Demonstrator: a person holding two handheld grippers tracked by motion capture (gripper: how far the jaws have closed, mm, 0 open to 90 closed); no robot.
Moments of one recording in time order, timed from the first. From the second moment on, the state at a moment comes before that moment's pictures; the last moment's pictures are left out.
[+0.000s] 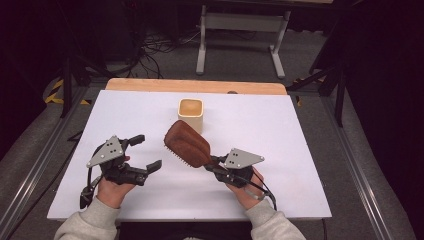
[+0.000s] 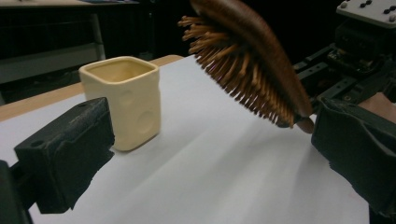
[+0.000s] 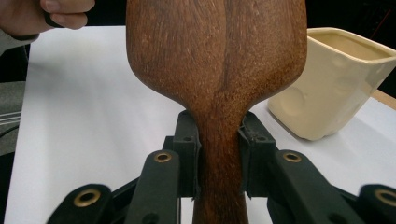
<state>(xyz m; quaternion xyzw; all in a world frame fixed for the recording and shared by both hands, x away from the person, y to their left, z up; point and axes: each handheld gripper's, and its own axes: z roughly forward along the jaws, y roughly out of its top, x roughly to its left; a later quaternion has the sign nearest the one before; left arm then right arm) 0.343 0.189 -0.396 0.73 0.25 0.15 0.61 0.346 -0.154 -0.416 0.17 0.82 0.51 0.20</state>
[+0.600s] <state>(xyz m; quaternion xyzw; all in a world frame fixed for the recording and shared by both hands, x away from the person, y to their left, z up) 0.361 0.142 -0.390 0.75 0.25 0.11 0.60 0.342 -0.146 -0.419 0.16 0.82 0.51 0.20</state>
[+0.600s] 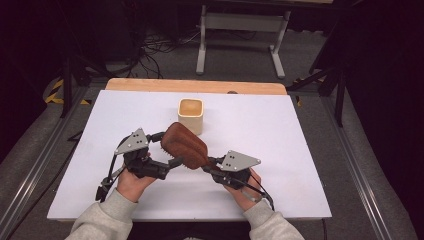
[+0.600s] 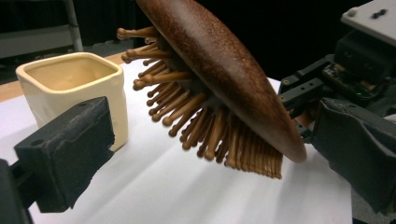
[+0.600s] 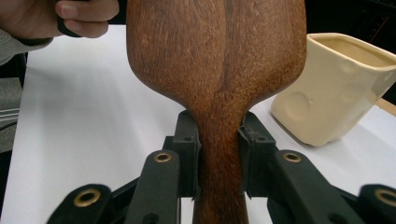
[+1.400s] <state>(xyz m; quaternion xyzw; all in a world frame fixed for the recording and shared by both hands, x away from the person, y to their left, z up) 0.360 0.135 -0.387 0.77 0.23 0.04 0.60 0.340 -0.139 -0.428 0.13 0.83 0.48 0.24</state>
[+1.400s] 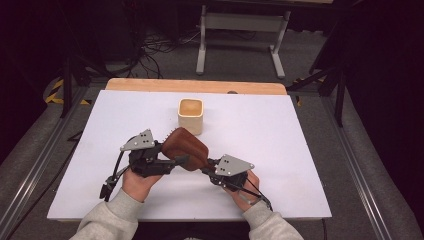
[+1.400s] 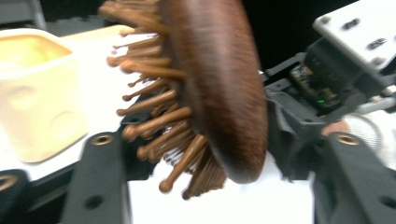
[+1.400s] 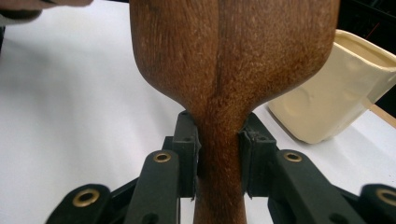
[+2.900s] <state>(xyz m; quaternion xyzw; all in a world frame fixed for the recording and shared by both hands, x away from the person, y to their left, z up) 0.375 0.153 -0.288 0.76 0.21 0.14 0.59 0.360 -0.188 -0.413 0.20 0.78 0.57 0.18</state>
